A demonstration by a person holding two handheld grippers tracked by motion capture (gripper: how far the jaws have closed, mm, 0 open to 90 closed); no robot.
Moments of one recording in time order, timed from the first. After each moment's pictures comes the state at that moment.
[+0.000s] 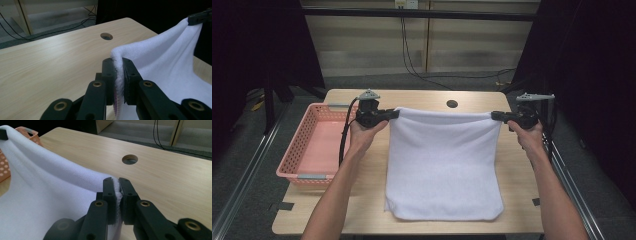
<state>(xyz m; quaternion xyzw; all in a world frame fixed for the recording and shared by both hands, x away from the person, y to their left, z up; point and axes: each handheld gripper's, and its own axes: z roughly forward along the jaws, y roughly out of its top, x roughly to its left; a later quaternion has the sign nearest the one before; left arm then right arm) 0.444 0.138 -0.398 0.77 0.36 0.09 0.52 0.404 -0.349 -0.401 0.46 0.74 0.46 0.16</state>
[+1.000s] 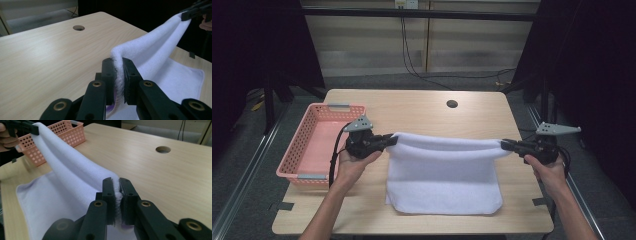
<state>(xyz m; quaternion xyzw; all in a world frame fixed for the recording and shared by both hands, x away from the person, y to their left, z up) 0.339 0.155 -0.399 0.79 0.29 0.07 0.53 0.287 -0.353 -0.397 0.39 0.76 0.51 0.13</state>
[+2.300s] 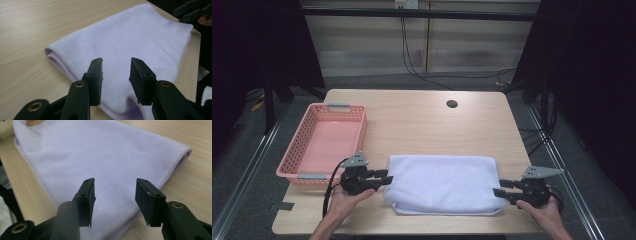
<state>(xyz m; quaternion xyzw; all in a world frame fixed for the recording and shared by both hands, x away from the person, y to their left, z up) 0.295 0.170 -0.467 0.82 0.31 0.00 0.48 0.217 -0.331 -0.472 0.43 0.79 0.43 0.08</state>
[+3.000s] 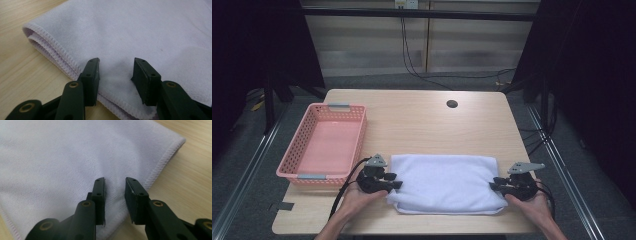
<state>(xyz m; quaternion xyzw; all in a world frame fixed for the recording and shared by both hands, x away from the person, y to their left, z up) 0.307 0.139 -0.496 0.86 0.30 -0.01 0.41 0.241 -0.320 -0.494 0.44 0.82 0.34 0.13</state>
